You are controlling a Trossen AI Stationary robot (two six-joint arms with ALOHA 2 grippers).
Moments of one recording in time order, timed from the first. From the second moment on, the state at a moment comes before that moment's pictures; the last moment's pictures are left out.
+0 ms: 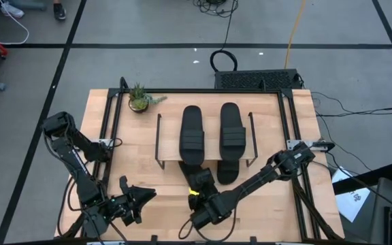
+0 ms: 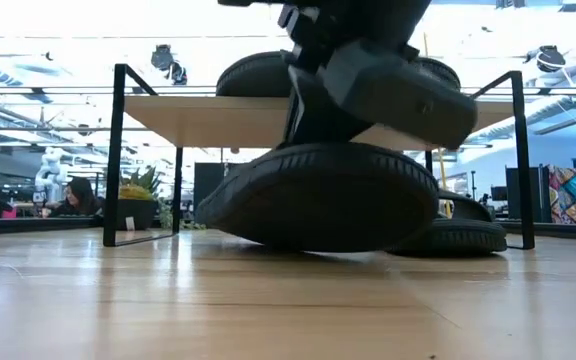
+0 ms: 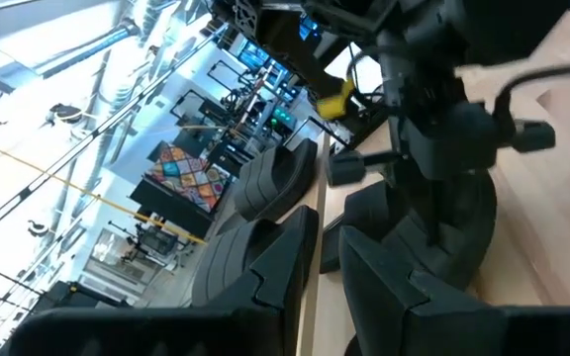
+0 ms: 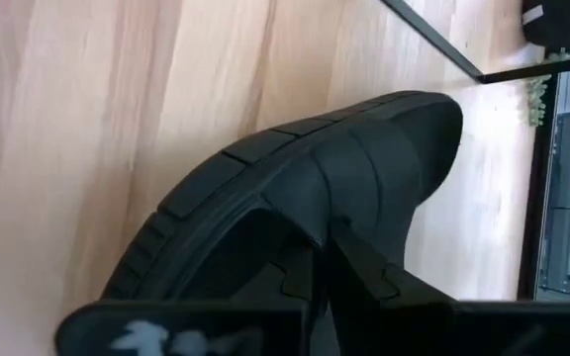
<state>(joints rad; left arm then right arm) -1.08 1.47 0.84 0.19 -1.39 0.43 0.53 2.32 1.92 -1.08 0.70 0.22</state>
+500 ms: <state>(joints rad) -1.08 1.47 0.84 0.18 -1.31 0.35 0.52 2.33 1.92 -0.95 0.58 0.22</state>
